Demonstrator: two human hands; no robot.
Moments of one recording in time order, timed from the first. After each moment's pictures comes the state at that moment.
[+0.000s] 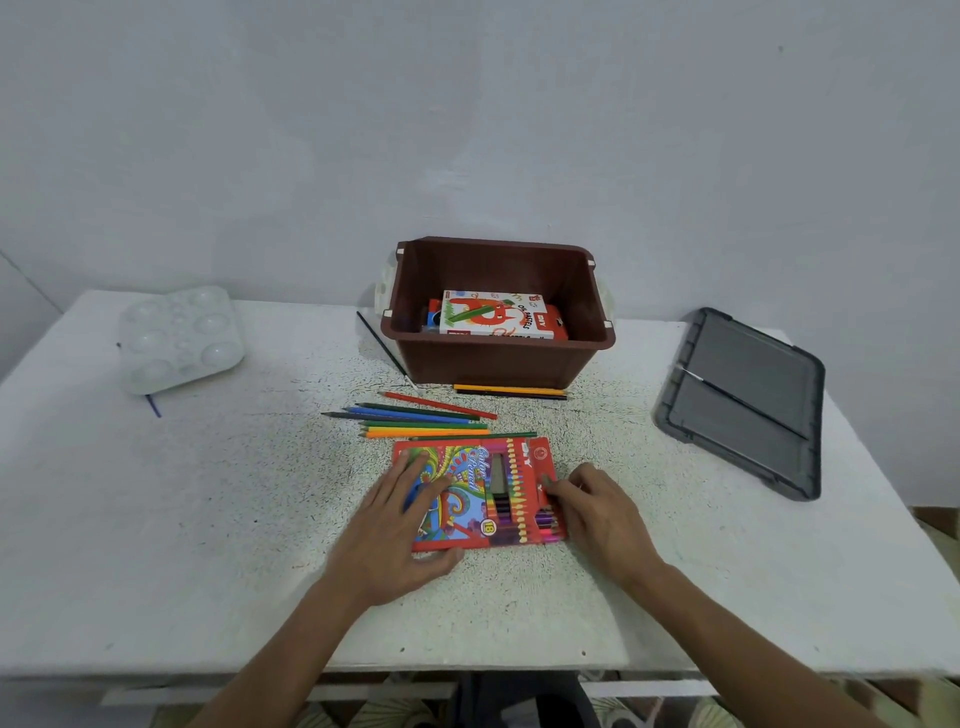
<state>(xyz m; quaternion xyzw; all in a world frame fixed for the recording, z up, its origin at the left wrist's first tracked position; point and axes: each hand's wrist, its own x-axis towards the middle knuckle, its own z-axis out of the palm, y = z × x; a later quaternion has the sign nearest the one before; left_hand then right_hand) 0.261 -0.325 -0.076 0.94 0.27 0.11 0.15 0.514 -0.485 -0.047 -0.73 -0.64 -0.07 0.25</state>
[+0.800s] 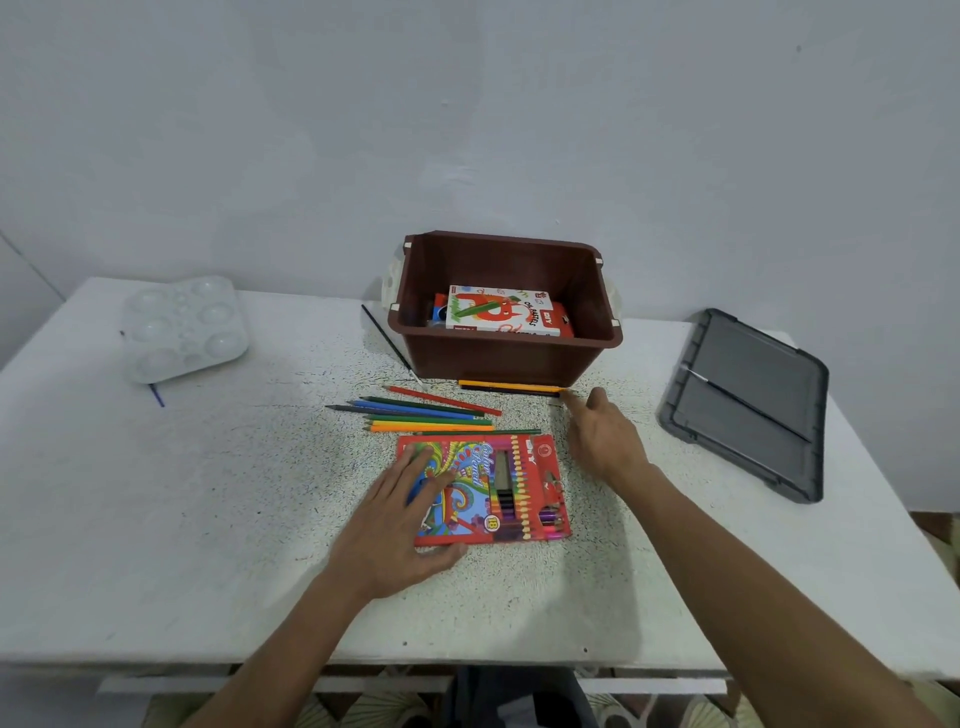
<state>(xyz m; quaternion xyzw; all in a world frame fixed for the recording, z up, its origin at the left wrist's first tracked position) 0.261 -0.324 -0.075 0.94 0.27 0.11 0.16 0.566 -0.405 -0.027 -0.85 -0.52 0.02 0.07</state>
